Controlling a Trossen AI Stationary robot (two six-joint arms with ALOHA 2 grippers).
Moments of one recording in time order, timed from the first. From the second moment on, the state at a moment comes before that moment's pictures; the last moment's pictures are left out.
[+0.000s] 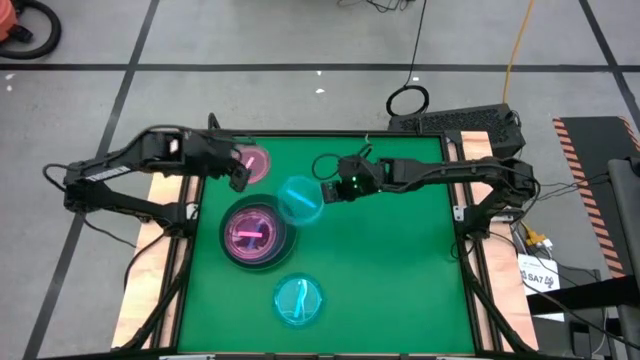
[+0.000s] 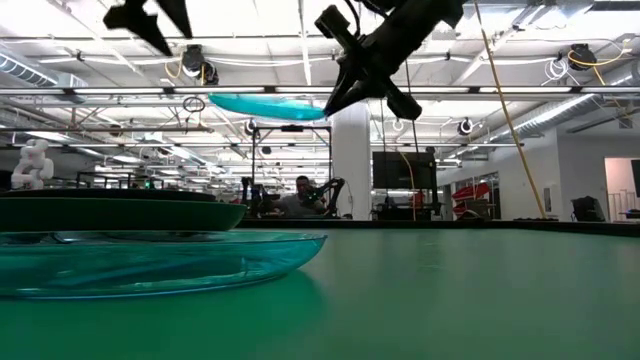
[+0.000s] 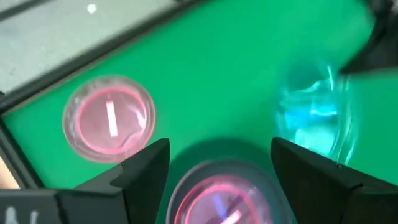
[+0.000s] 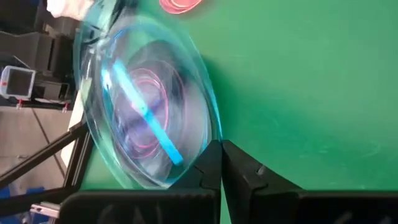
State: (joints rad) left arm 0.20 1.09 1.37 -1.23 -0.26 -0.67; right arm -0.13 1.61 1.23 -0.39 0.00 1.10
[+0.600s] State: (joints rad) left arm 0.30 1.19 1.46 -1.29 0.03 -0.69; right arm -0.01 1.61 1.23 -0.33 0.08 1.18
